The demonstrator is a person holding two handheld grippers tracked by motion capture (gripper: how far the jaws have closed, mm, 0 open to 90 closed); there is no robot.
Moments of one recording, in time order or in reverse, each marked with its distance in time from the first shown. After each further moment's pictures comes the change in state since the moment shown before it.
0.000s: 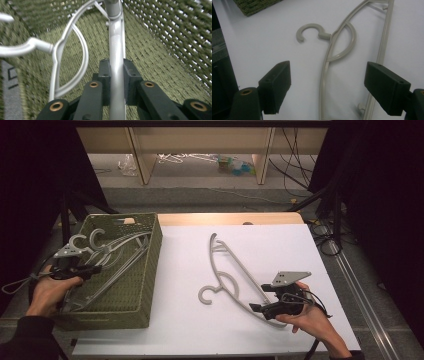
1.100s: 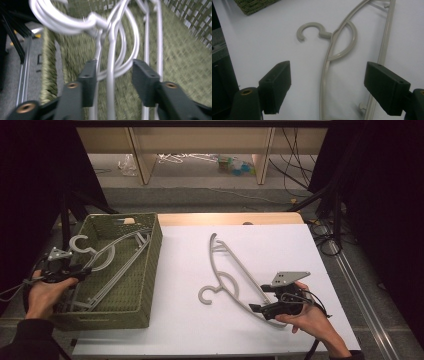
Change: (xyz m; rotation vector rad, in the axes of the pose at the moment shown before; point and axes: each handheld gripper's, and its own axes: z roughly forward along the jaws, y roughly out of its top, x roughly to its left) left arm 0.006 -0.016 -0.011 -0.003 0.220 -0.173; right arm 0.000 0.000 0.001 0.009 0.008 0.005
